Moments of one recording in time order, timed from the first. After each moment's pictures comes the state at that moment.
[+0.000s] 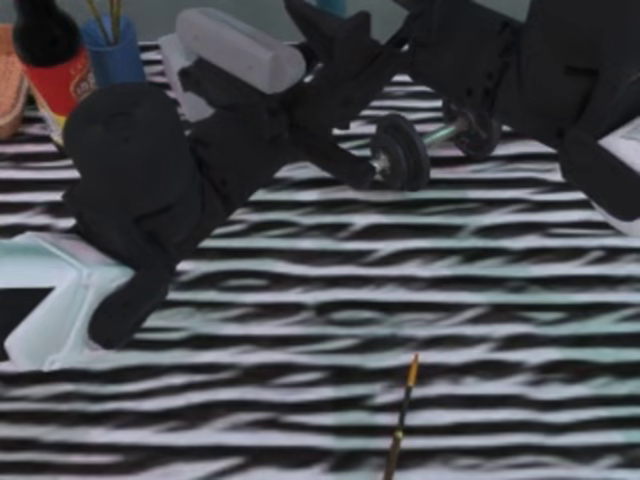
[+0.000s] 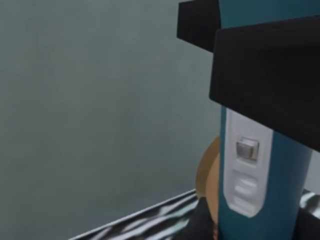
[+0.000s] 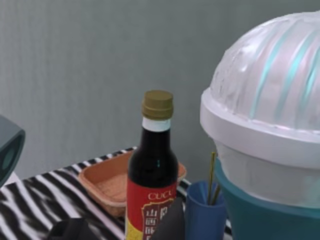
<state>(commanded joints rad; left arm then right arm) -0.63 1.58 0.71 0.97 0.15 -0.08 0.61 1.62 1.07 0.52 -0.27 -0.06</state>
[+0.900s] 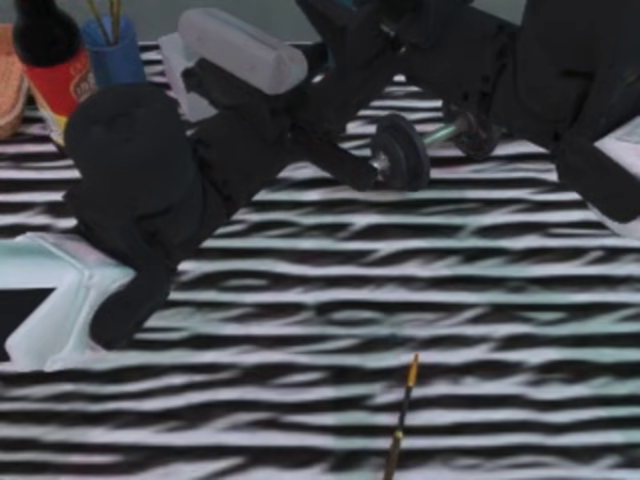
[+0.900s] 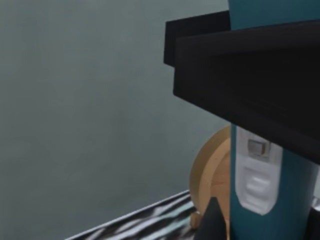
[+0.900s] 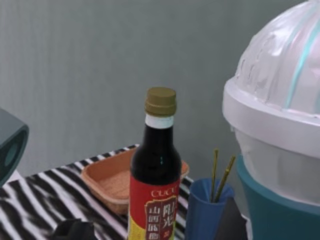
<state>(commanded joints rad) -0.63 1.58 0.71 0.97 0.15 -0.08 0.61 1.62 1.07 0.52 -0.27 -0.06</state>
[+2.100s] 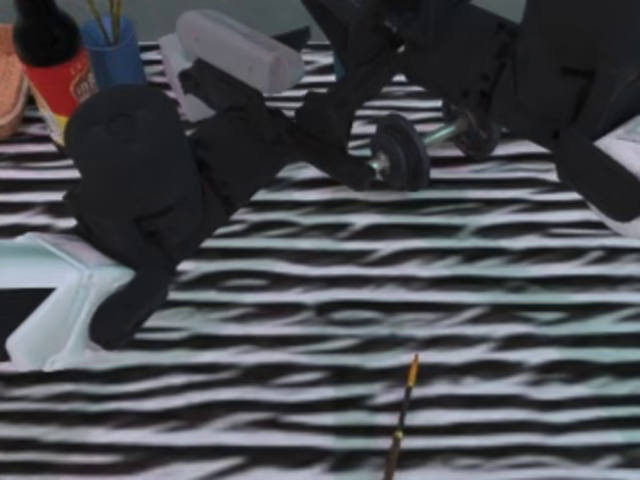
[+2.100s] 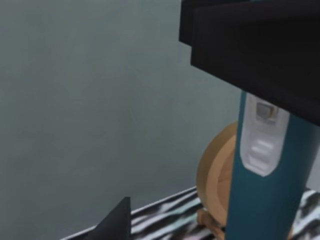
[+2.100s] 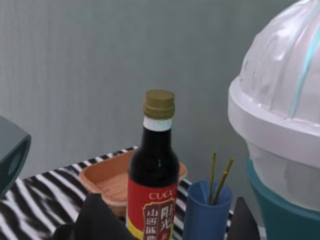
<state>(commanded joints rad) -0.63 1.58 0.71 0.97 0.15 -0.08 0.61 1.62 1.07 0.52 -0.27 -0.06</state>
